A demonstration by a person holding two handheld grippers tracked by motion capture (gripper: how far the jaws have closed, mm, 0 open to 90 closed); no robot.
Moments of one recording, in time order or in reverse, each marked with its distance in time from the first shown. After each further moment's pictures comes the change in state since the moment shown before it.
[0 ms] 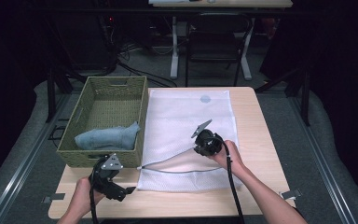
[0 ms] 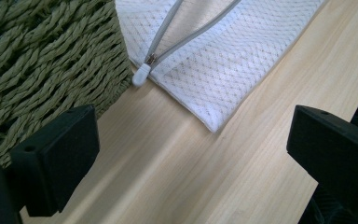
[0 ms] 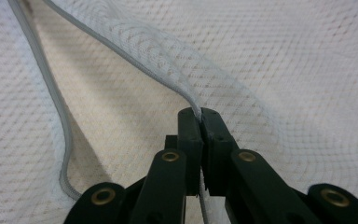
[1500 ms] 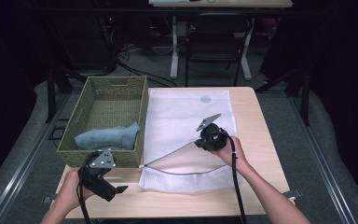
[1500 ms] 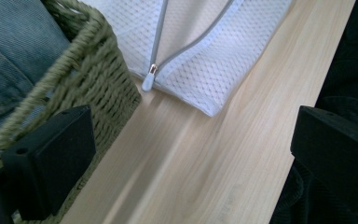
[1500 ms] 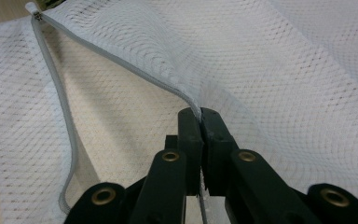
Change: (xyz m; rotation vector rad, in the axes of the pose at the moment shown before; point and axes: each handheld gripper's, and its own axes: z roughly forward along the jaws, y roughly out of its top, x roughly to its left) left arm 0.002 0.020 -0.047 -0.017 -0.026 0.161; right arm -0.009 0.003 -0.026 -0.117 0.025 0.028
